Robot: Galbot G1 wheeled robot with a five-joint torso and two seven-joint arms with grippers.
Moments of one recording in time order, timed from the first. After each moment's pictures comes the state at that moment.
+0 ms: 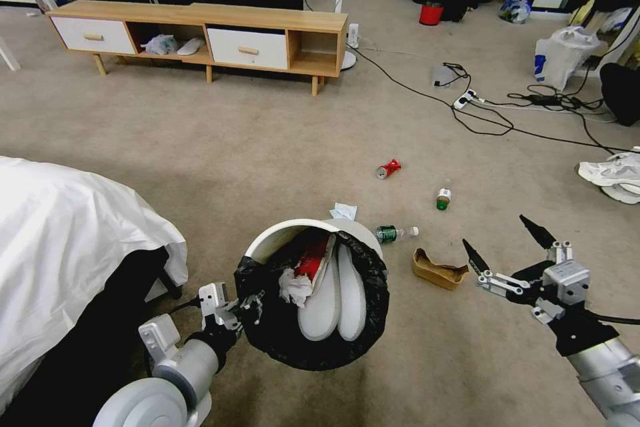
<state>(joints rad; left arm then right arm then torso) 1.62 -1.40 -0.57 -2.34 -0.86 0.65 -0.13 -1.83 1.17 0.98 2.34 0.38 0.10 -0.29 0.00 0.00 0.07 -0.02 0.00</state>
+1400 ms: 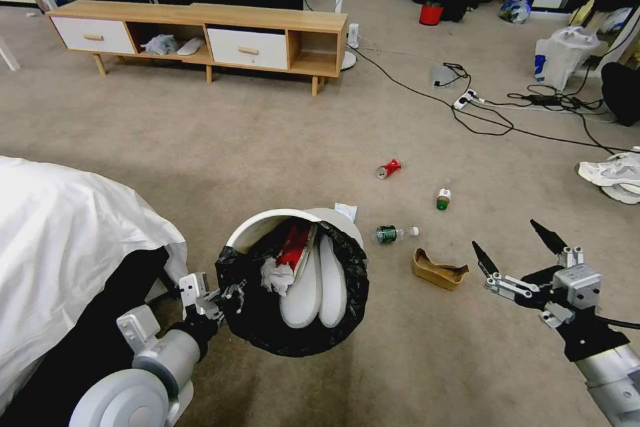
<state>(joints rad) 1.59 -1.36 -0.62 -2.34 -0.89 0.64 -0.15 -1.84 1.21 1.00 2.35 0.38 0.07 -0.30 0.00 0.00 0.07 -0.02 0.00</state>
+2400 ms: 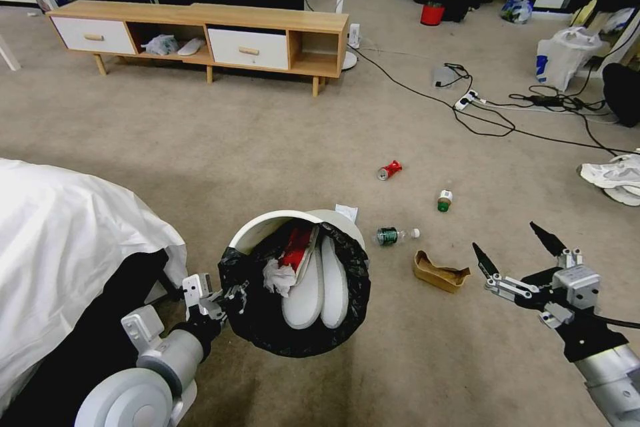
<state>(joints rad) 1.59 -1.37 -0.60 -2.33 -0.89 0.64 -0.15 -1.83 1.21 1.00 2.34 0.38 0.05 -0.31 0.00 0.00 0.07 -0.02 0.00</state>
